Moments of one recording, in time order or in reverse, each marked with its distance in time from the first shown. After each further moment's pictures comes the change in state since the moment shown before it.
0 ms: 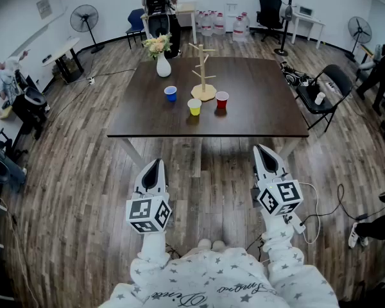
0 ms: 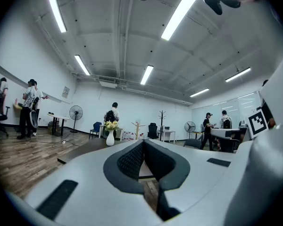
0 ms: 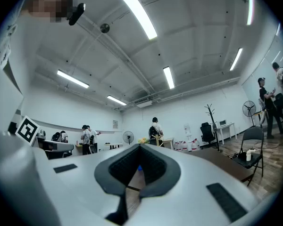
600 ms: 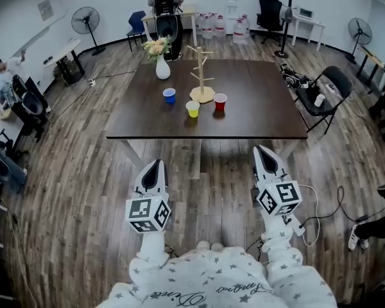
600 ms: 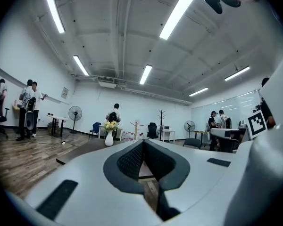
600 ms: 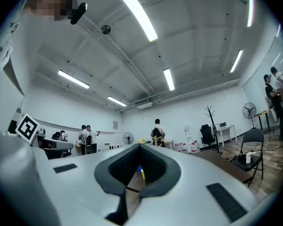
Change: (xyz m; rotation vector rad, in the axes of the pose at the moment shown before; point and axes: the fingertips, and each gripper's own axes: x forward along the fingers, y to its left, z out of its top) left arm 0.006 -0.013 -0.003 0.010 0.000 -0.004; right arm -0.006 -0.018 -0.001 -0.010 -0.009 -0.006
